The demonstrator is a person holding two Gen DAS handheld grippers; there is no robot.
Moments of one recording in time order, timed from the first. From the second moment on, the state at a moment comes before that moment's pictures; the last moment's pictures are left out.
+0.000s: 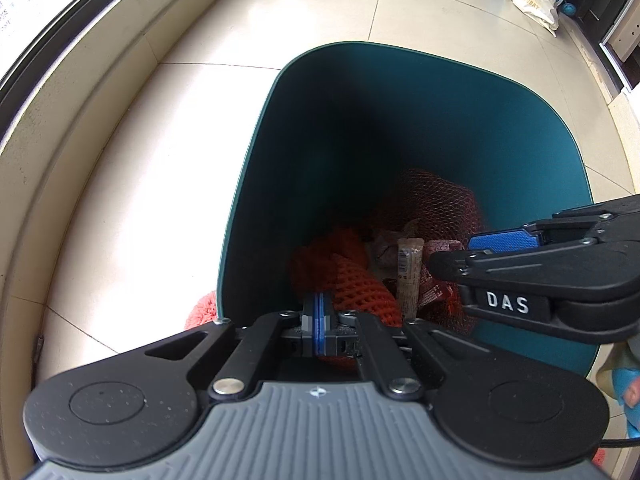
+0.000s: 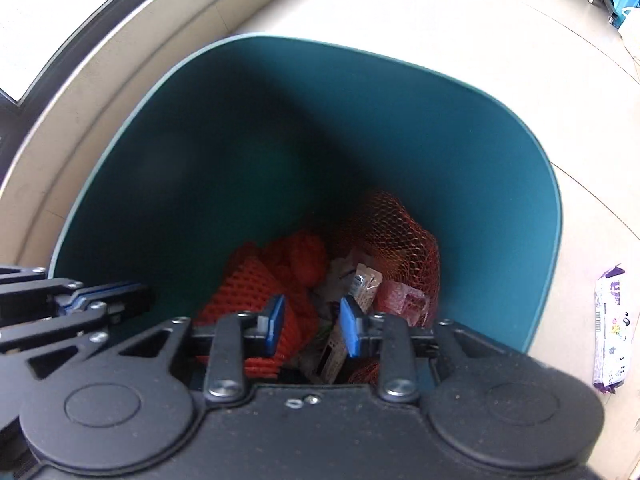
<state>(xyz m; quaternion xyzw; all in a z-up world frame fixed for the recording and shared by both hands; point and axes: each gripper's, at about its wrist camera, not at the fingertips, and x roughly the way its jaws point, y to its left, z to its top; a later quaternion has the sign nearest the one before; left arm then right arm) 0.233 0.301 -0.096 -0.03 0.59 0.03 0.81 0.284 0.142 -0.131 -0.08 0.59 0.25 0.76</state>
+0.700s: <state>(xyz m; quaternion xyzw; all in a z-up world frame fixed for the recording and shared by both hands) 0.233 0.297 -0.093 -0.02 0.59 0.03 0.81 0.230 0.043 -0.017 -0.03 0.52 0.32 0.79</state>
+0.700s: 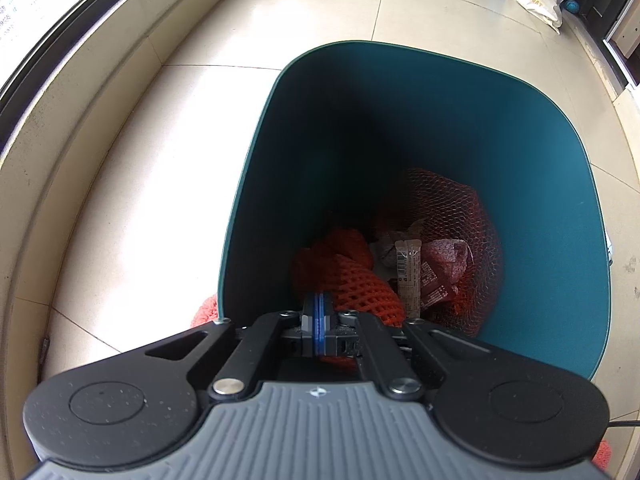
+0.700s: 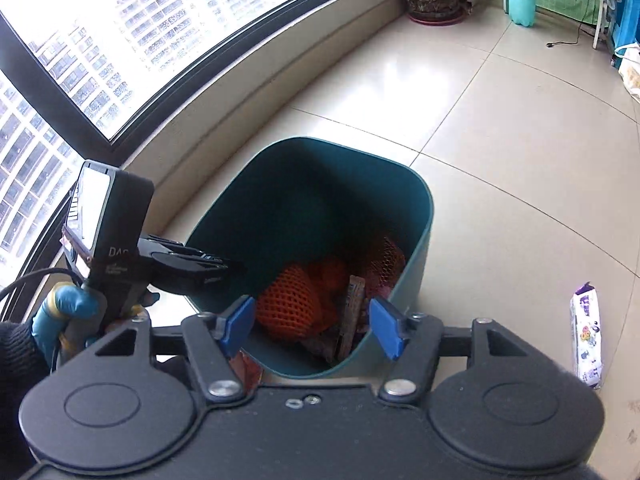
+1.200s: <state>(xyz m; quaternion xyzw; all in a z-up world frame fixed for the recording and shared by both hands) 0.232 0.297 -0.093 -0.02 0.59 0.04 0.81 0.181 -0.025 -0.129 -0.03 0.57 0.28 0.77</state>
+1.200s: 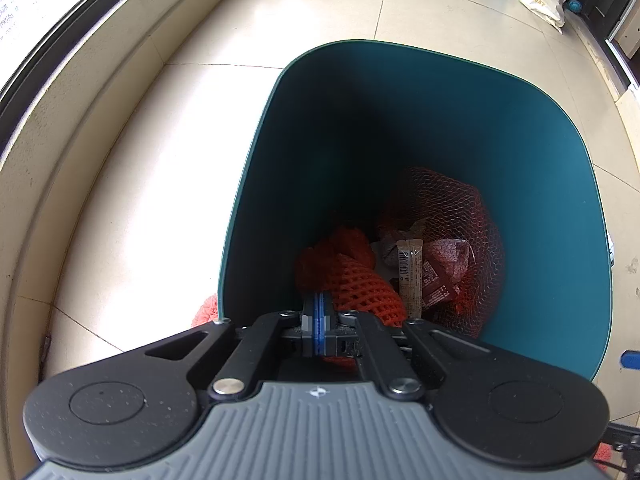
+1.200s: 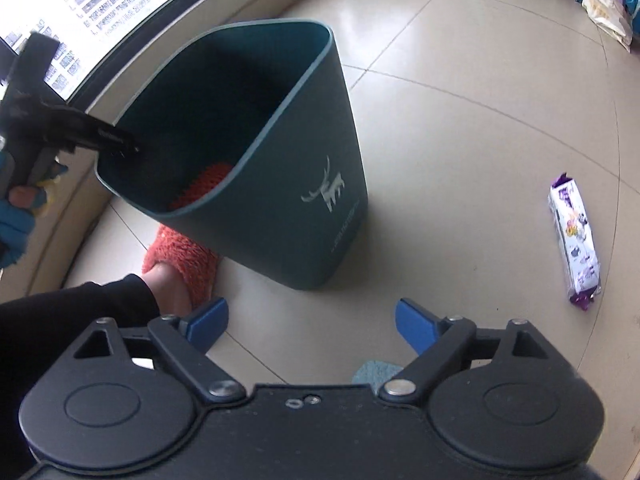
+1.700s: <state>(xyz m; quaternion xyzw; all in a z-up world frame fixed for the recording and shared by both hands) 0.232 0.298 -0.093 -0.02 0.59 0.04 0.81 0.144 -0.039 -0.312 -0.08 0.66 0.22 0.71</state>
